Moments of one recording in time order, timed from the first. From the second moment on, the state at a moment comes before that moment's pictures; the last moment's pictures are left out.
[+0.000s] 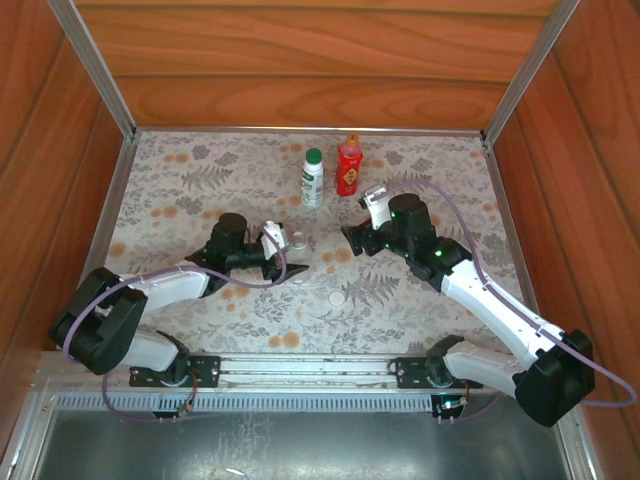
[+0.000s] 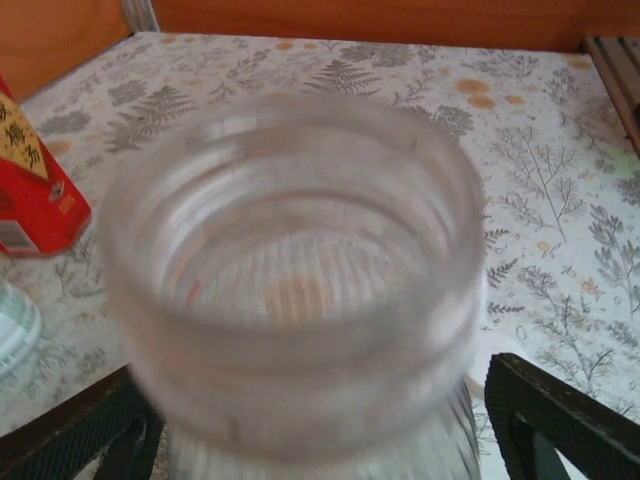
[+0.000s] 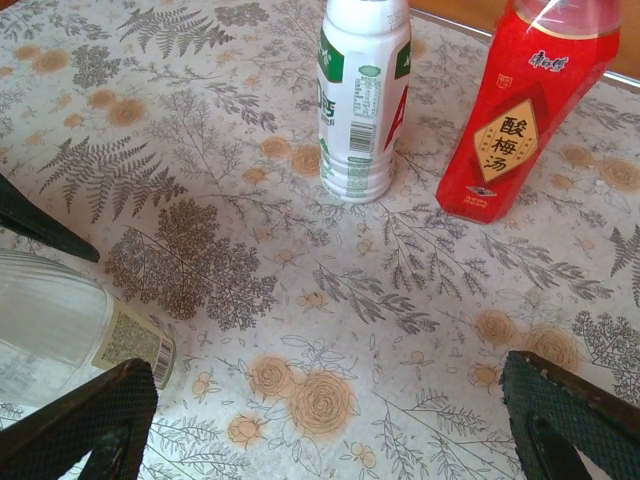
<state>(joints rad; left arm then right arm) -0.58 1.39 0.49 0.47 0.69 0.33 0.62 1.09 0.83 -0.33 -0.04 -0.02</state>
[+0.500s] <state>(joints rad) -0.52 1.50 0.35 0.92 0.75 0.19 0.62 1.12 0.85 -0.34 -0.04 -0.02</state>
